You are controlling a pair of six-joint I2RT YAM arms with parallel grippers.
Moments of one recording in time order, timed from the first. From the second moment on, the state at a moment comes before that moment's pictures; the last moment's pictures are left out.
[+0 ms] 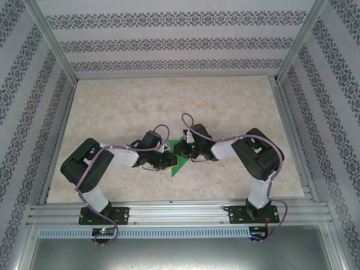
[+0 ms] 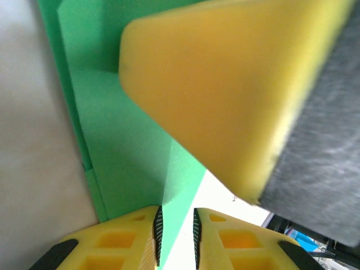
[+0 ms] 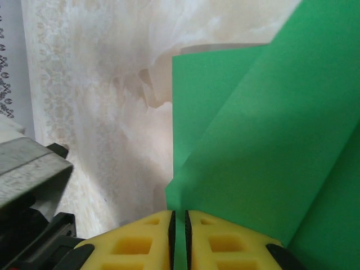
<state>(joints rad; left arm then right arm) -0.59 1.71 0.66 0.12 0.65 -0.86 0.62 1.87 0.77 0.32 -0.54 0.89</state>
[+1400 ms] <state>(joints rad) -0.70 1.36 0.58 -0.05 0.42 -0.85 0.62 1.87 0.77 0.32 -0.53 0.94</state>
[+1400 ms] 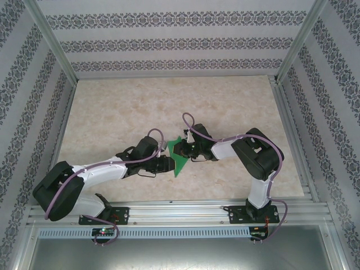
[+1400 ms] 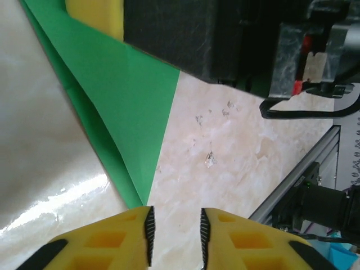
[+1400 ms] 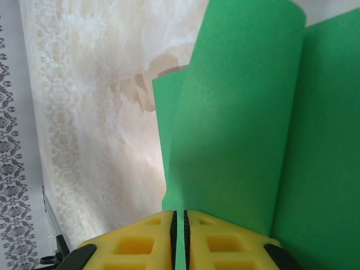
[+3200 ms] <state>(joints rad) -0.70 1.59 0.61 0.04 0.38 -0.92 0.63 1.88 0.77 0.33 -0.52 0.95</state>
